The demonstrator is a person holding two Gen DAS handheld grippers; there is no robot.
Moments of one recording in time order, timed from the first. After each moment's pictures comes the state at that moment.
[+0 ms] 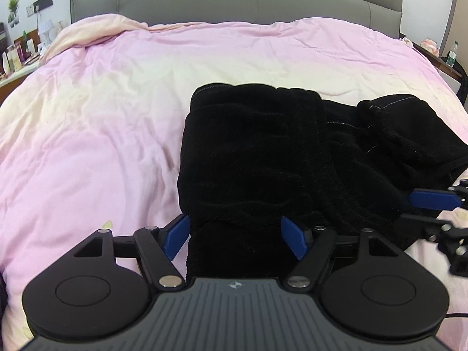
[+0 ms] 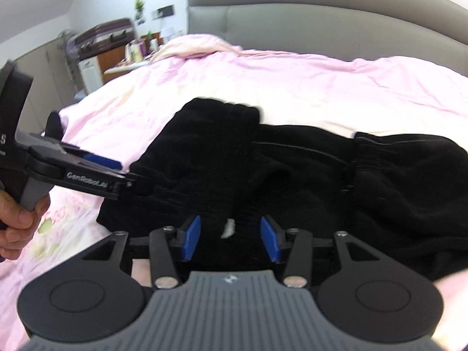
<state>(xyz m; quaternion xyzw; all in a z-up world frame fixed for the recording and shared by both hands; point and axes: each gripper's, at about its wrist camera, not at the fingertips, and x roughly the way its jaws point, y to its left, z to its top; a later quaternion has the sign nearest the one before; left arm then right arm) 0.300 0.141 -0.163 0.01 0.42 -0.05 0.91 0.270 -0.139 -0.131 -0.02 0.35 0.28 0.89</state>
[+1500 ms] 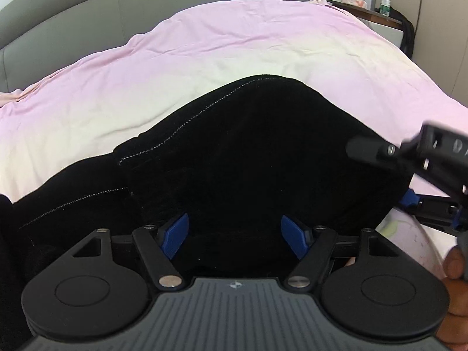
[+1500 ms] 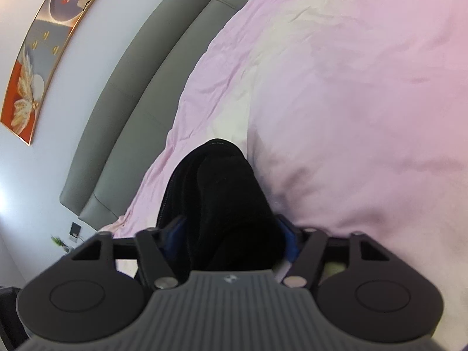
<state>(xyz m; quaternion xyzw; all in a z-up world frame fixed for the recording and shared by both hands) 0.388 -0.151 -0.209 0.10 0.40 -0.15 0.90 0.336 -0.432 -0.218 0.44 0.28 0.05 0.85</state>
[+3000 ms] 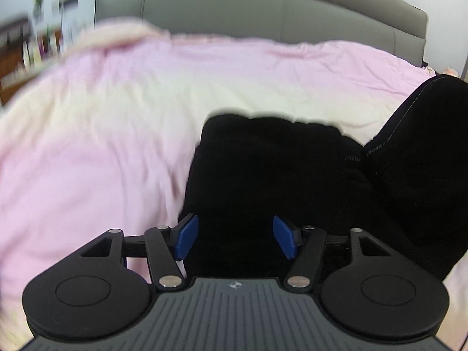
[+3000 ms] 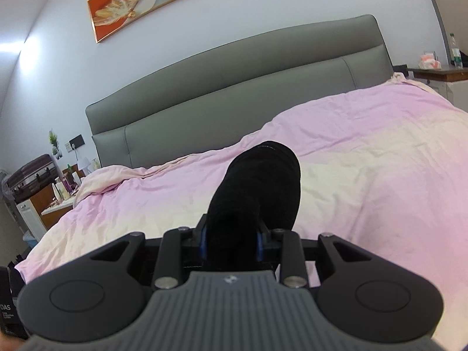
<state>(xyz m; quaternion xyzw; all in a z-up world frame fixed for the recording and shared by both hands) 0.320 0.156 -0.190 -0.05 0.40 -0.01 0.91 0.292 -0.255 -0.059 0.15 0.22 0.11 0.96</state>
